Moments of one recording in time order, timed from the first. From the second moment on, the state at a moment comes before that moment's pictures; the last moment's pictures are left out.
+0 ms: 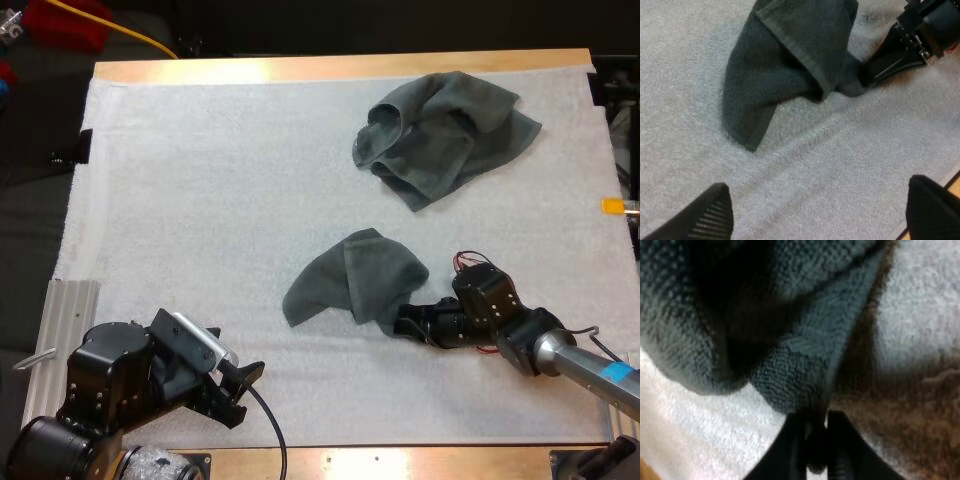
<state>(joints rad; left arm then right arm) -0.30 0.50 -0.80 1.21 0.40 -1.67 0.59 1.43 -0.46 0.06 -0.48 -0.96</state>
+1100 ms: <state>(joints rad) -0.30 0.50 -0.80 1.21 0.40 -1.68 0.70 1.19 -1.22 0.85 -0.05 -1.57</state>
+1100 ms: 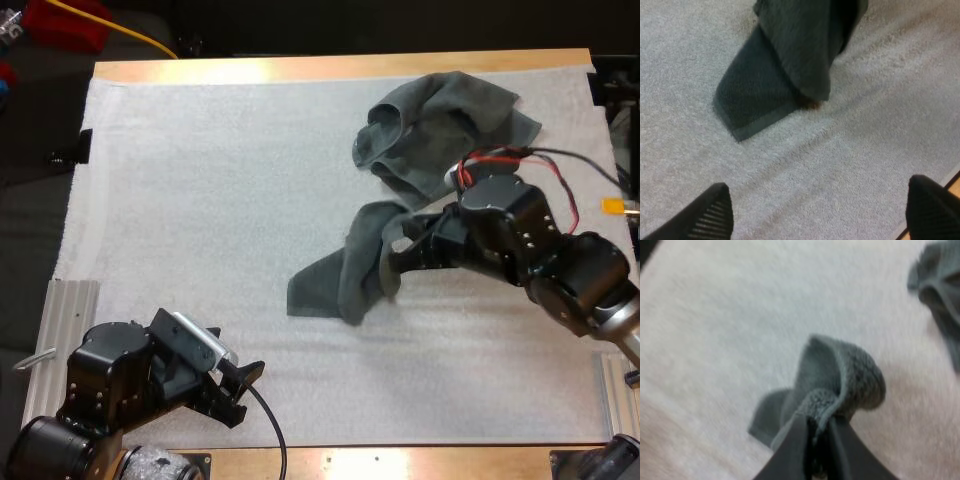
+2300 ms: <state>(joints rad) -0.30 0.50 -0.80 1.21 0.40 -1.68 0.98 1.49 -1.56 0.93 0.05 -1.63</state>
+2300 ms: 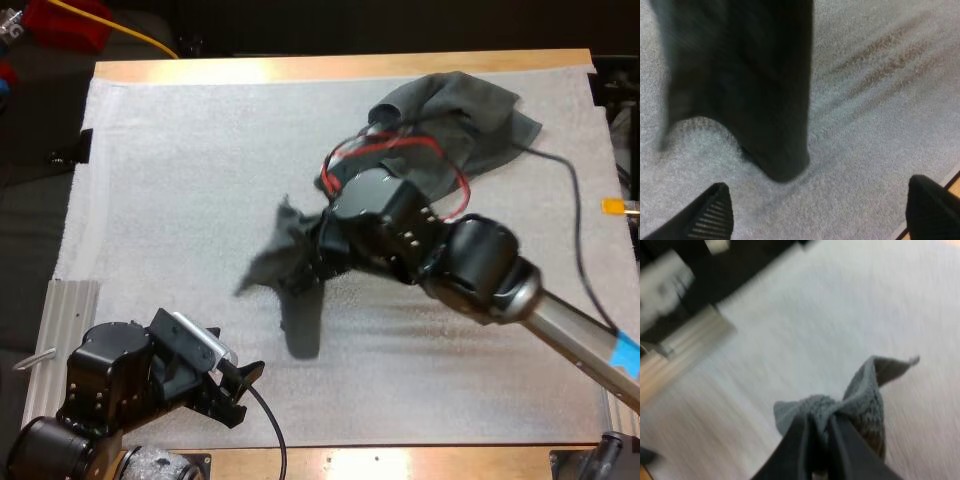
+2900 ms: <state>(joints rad) -0.30 0.50 -0.80 1.21 0.40 -1.68 0.98 1.49 -1.03 0.96 0.17 -1.57</state>
